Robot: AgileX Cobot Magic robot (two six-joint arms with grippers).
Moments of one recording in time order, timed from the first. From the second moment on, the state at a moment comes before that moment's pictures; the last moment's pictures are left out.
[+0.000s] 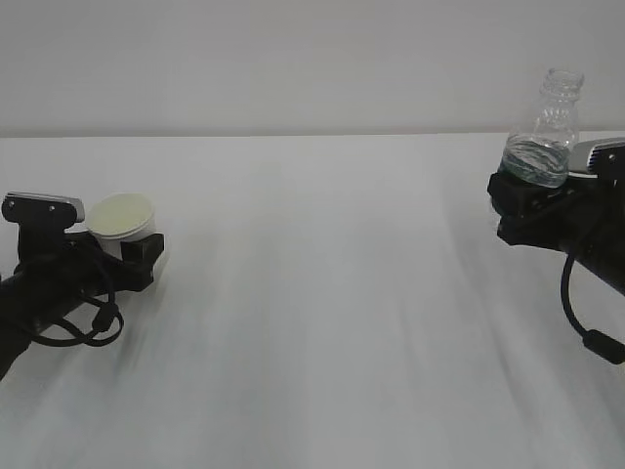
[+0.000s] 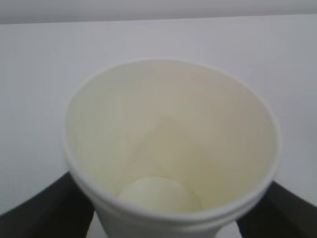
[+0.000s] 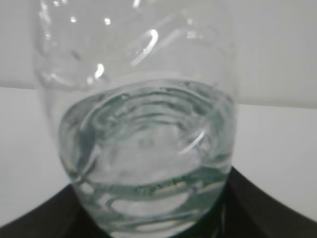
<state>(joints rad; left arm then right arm) -0.18 2.17 -0.64 0.11 -1.15 -0.13 0.03 1.88 -0.54 -0.26 -1.12 0.11</state>
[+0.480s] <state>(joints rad) -0.18 2.17 -0.69 0.11 -1.15 -0.12 0.03 1.88 -0.54 -0.26 -1.12 0.11</state>
